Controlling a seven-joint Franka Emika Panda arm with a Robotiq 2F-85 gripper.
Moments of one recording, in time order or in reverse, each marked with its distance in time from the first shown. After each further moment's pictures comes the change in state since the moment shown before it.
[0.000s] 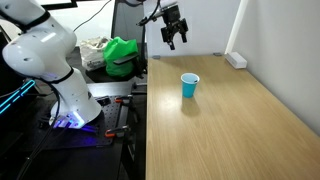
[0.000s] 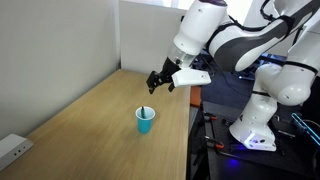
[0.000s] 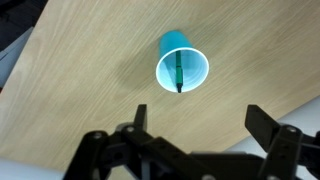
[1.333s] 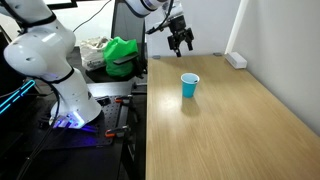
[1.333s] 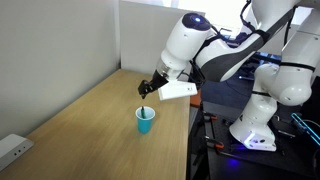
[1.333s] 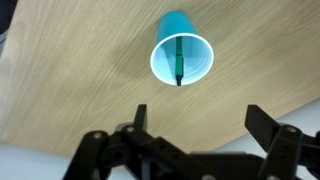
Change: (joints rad) arm 0.043 0.182 -0.041 0.085 -0.288 -0.007 0.244
